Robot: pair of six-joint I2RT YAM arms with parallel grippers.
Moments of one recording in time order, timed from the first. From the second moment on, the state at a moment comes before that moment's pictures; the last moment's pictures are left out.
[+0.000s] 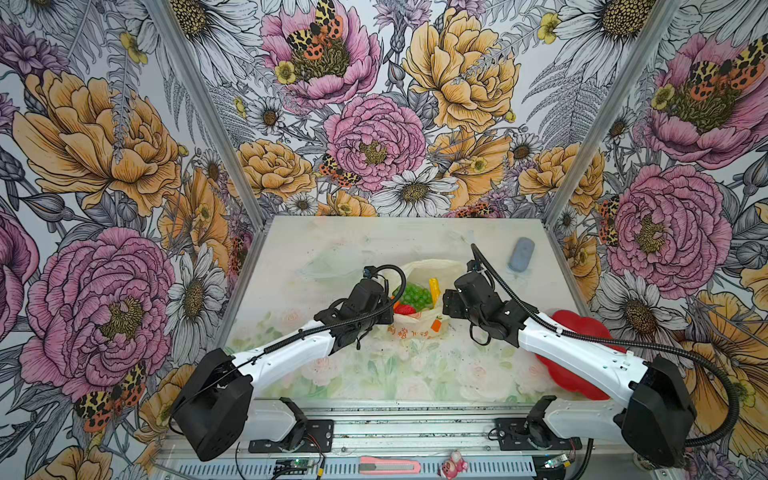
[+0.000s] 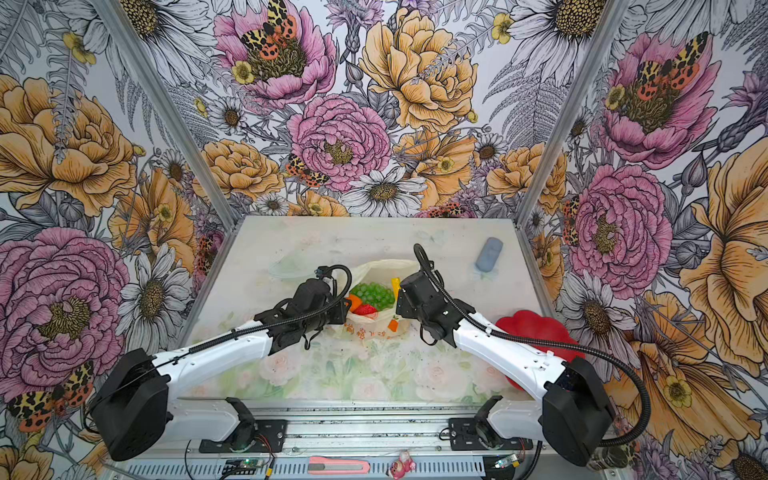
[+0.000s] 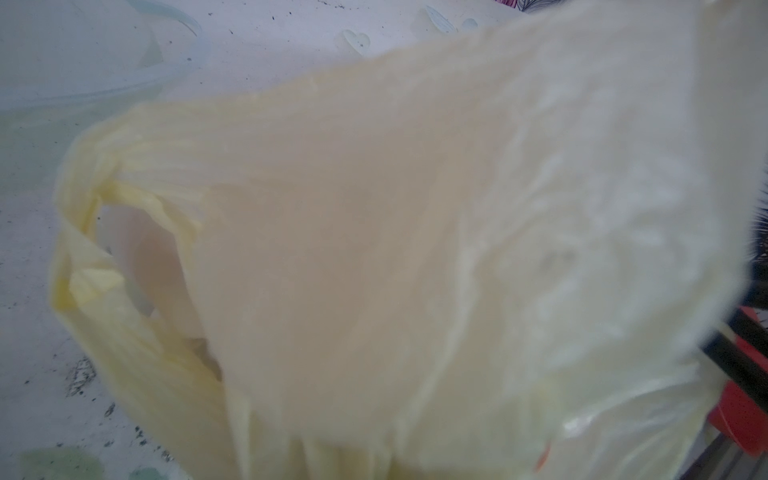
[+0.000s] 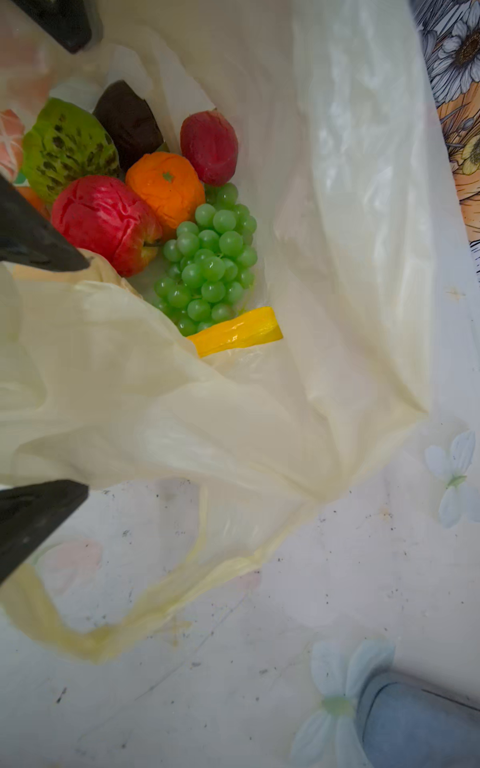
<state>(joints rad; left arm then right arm) -0.72 1.32 0.77 -0.13 -0.10 -0.61 0.68 1.28 0.87 -0.46 0.30 0.65</state>
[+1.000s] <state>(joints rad) -0.54 1.22 0.60 0.00 0.04 -0.73 0.52 1.39 0.71 0.01 -0.08 0.72</state>
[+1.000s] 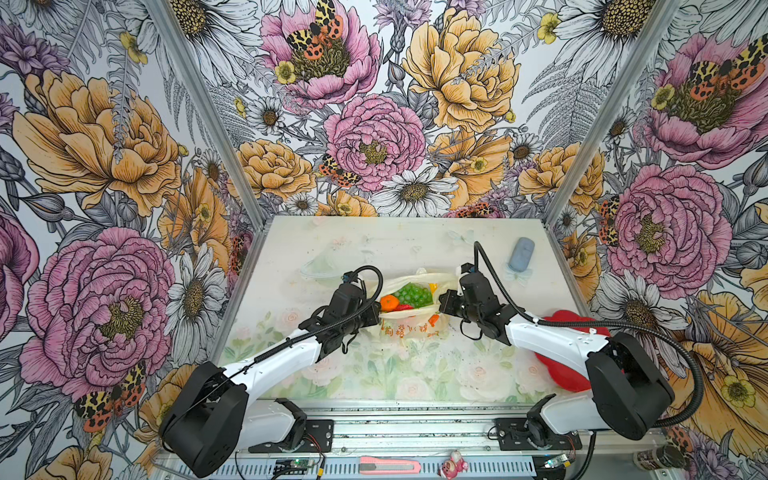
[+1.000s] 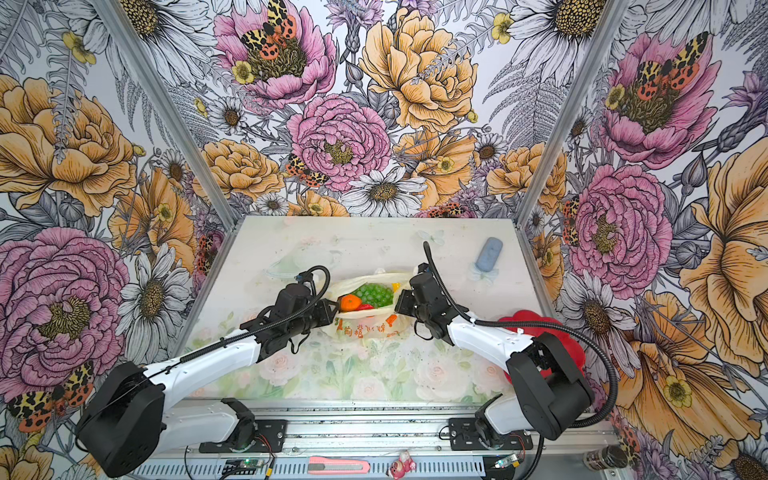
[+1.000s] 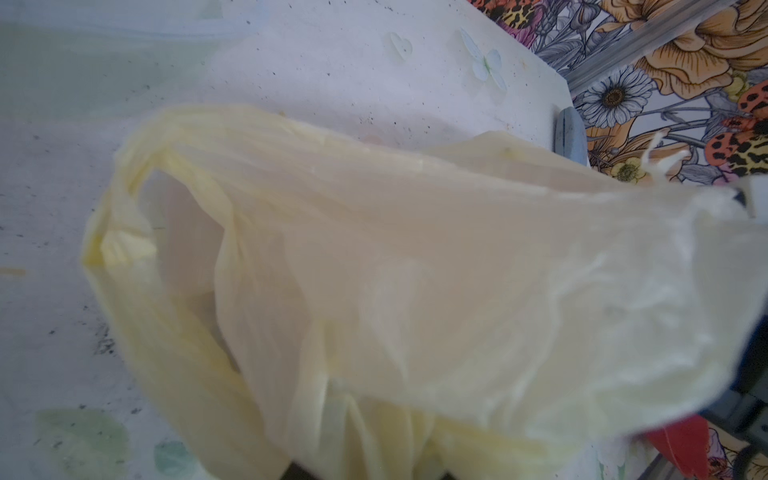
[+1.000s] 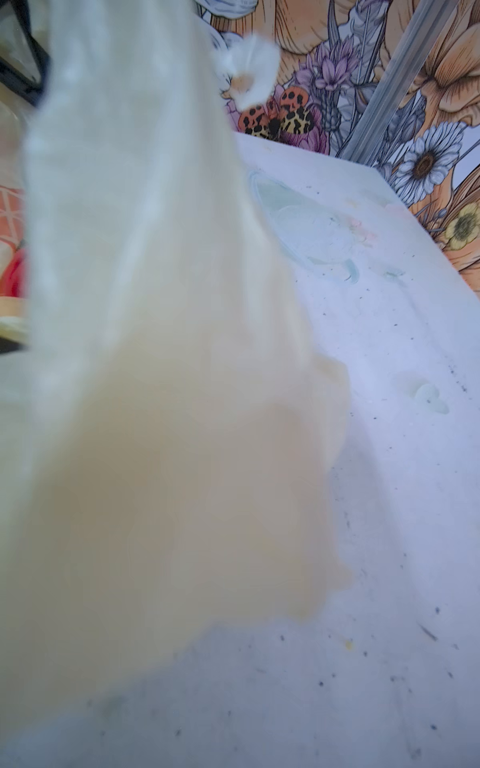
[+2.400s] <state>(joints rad) -0.62 1.29 0.79 -0.29 -0.06 -0.85 0.60 1.24 0.58 -0.02 0.03 0.61</state>
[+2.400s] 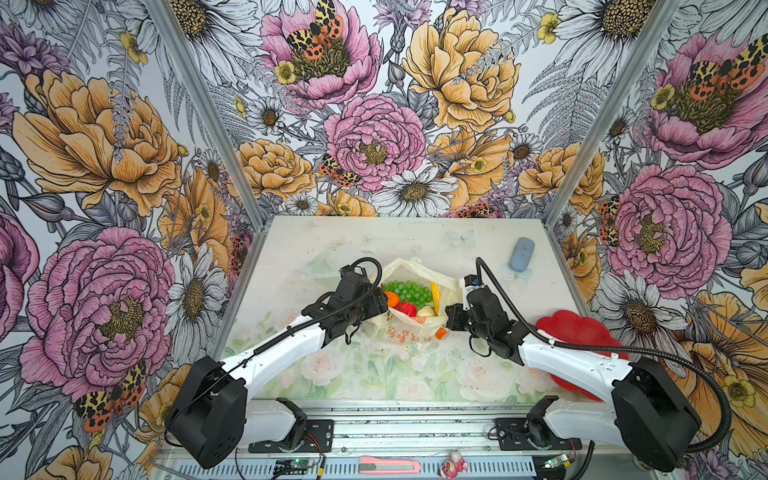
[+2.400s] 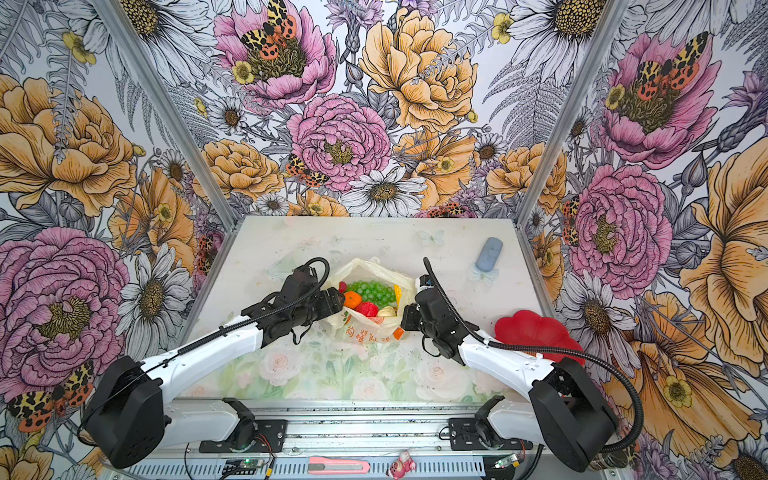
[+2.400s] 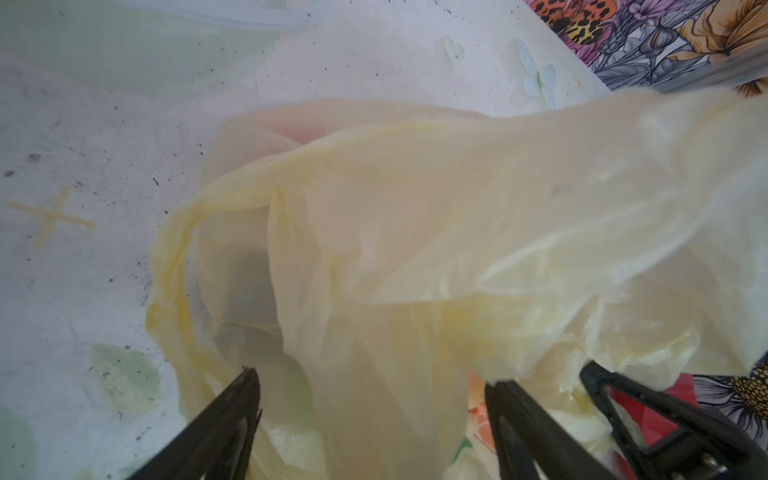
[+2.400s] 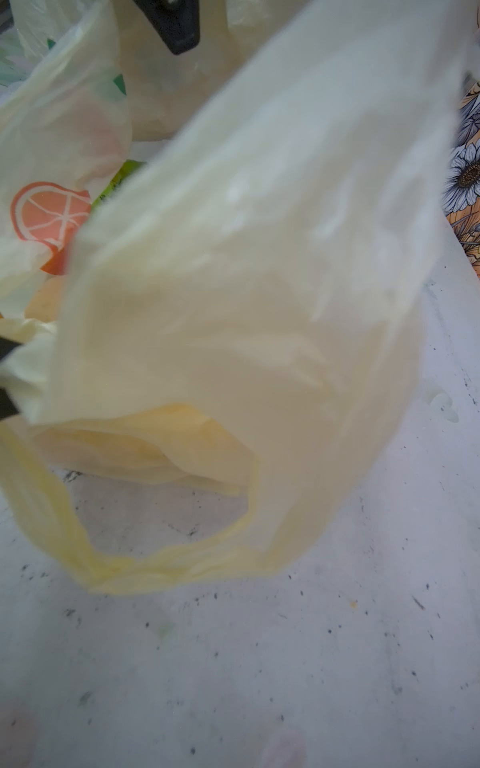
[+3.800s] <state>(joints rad) -0.48 1.28 0.69 -0.15 0.02 -0.61 0.56 1.32 1.01 -0.38 0.23 0.09</state>
